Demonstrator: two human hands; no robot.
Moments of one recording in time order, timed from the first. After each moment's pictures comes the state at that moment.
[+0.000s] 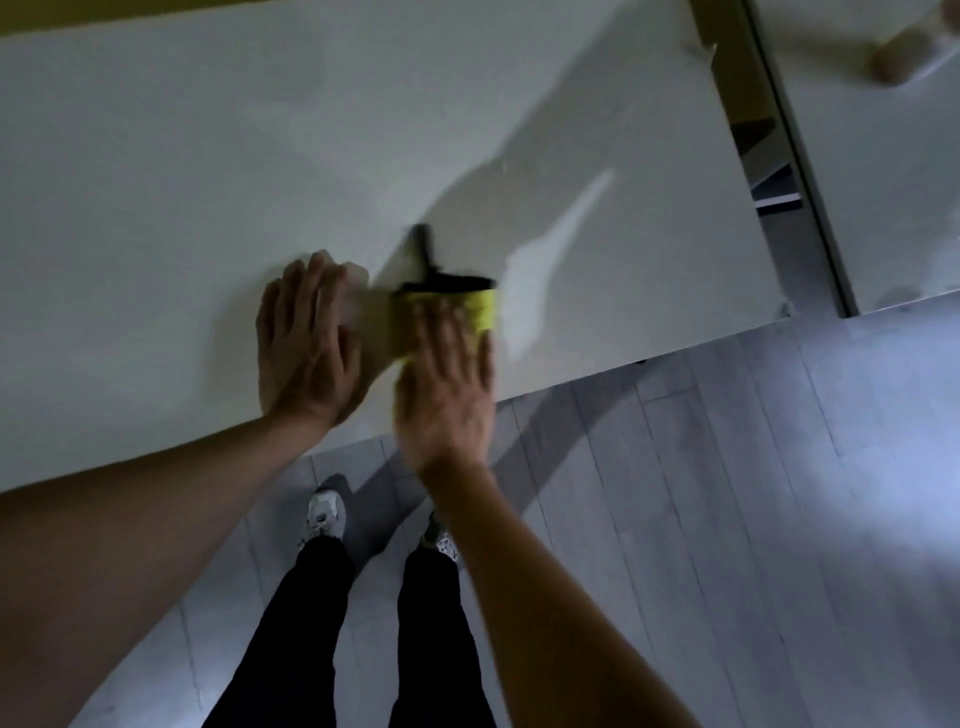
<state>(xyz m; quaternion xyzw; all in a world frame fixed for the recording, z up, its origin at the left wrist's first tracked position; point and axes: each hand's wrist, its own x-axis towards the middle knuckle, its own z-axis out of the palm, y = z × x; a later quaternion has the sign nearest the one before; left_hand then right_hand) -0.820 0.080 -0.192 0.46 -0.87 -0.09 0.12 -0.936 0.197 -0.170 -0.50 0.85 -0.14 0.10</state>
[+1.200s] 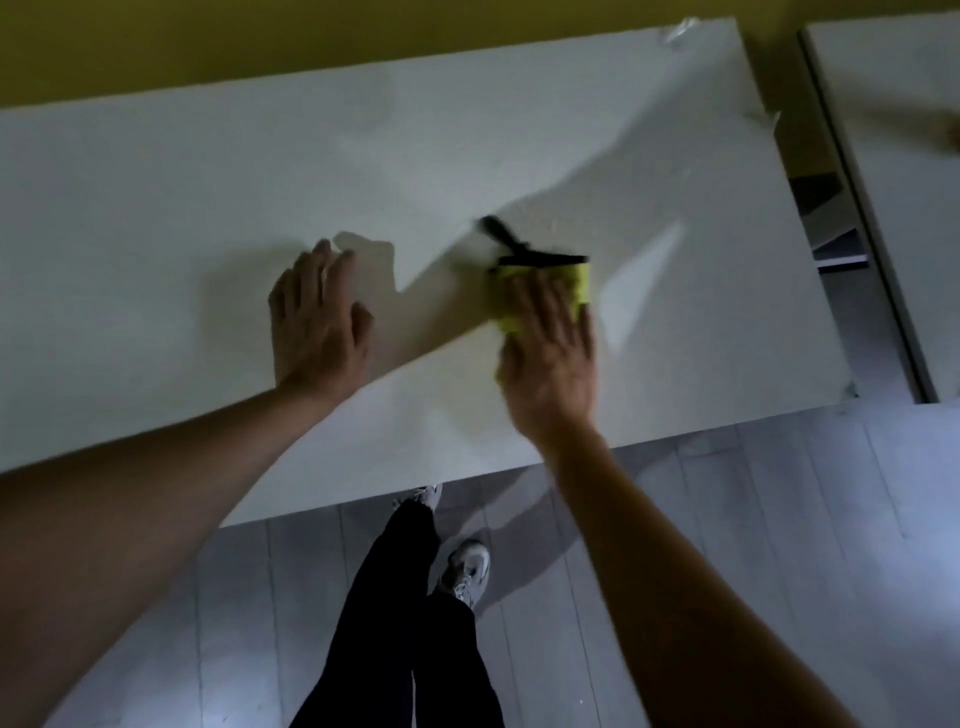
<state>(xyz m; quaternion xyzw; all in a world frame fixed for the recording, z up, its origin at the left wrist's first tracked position) -0.840 0.014 -0.167 0.53 -0.84 -0.07 0.12 -1.052 0.148 -0.170 -0.55 0.82 -0.15 0.09</state>
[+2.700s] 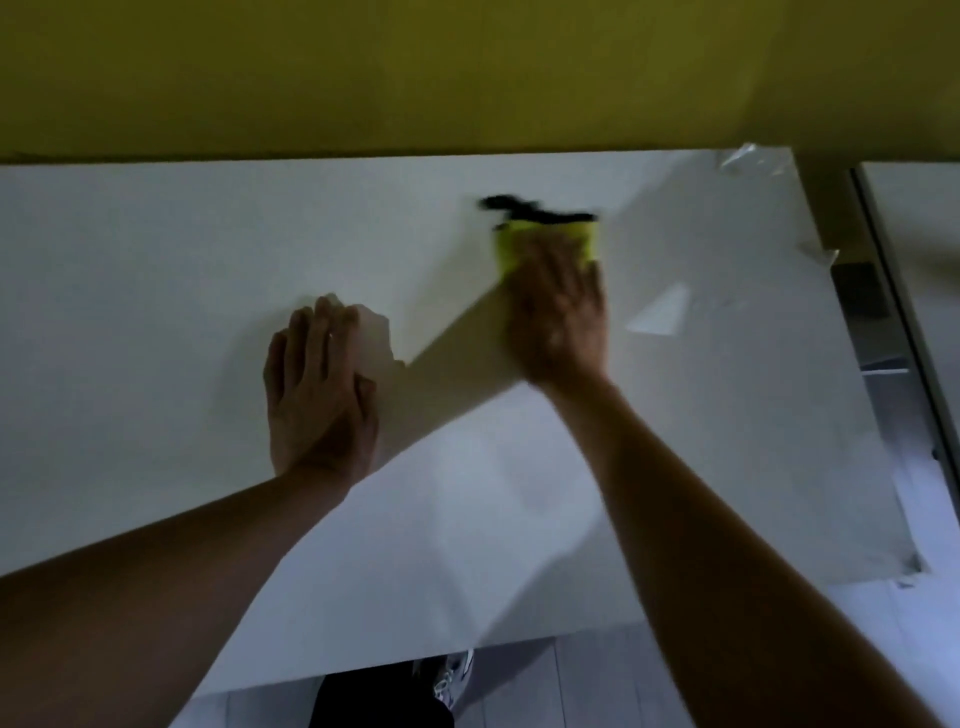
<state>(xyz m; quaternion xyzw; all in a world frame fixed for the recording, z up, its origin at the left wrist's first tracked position) -0.850 -0.039 -0.172 0.59 -0.80 -0.07 0.07 -1.102 -0.038 -0.169 -0.58 0.79 -0.20 0.04</state>
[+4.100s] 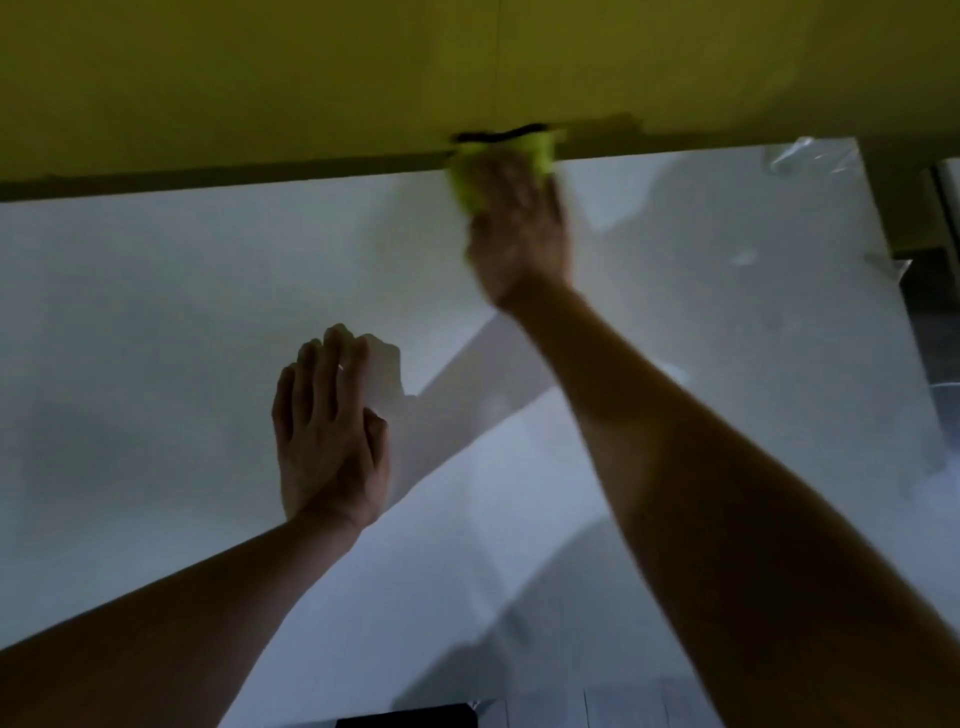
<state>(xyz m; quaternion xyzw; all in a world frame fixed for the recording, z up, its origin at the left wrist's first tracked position) -0.854 -0.046 -0.178 0.59 -0.80 -0.05 0.08 -1.097 -0.171 -0.165 -0.63 0.77 -0.09 0.06</state>
